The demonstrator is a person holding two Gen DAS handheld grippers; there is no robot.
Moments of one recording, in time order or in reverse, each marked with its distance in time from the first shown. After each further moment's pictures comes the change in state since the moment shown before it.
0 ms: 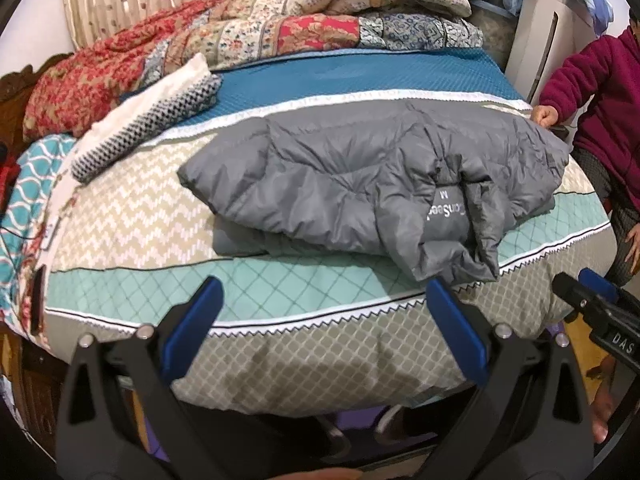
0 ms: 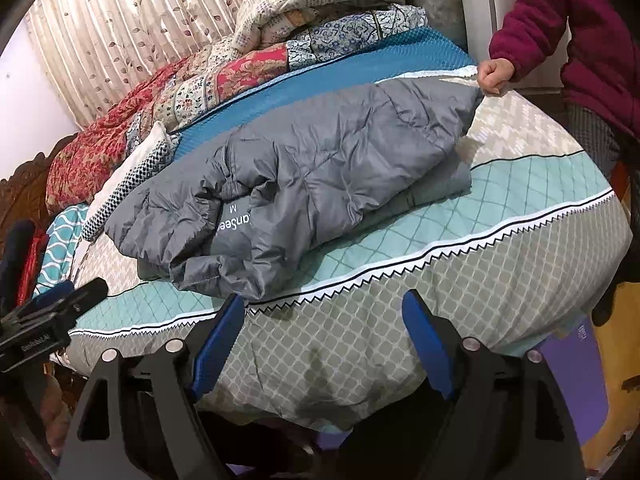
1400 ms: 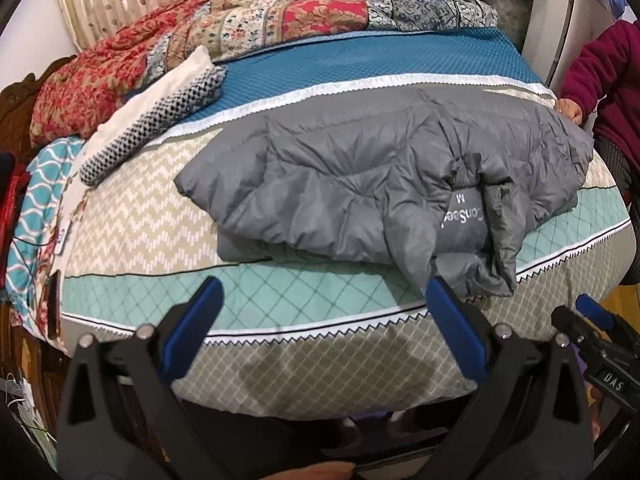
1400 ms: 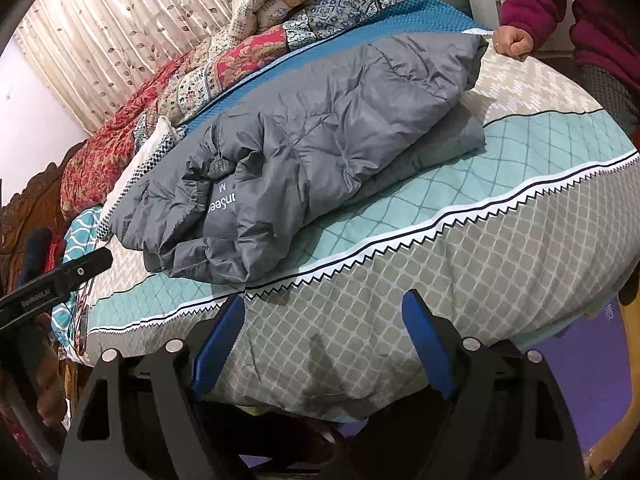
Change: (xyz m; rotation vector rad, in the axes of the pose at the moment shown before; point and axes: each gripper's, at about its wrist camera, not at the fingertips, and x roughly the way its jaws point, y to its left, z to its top) left arm 0.020 -0.010 0.025 0.018 0.080 0.069; right arm 0.025 -0.025 -0.009 0.061 0.069 0.098
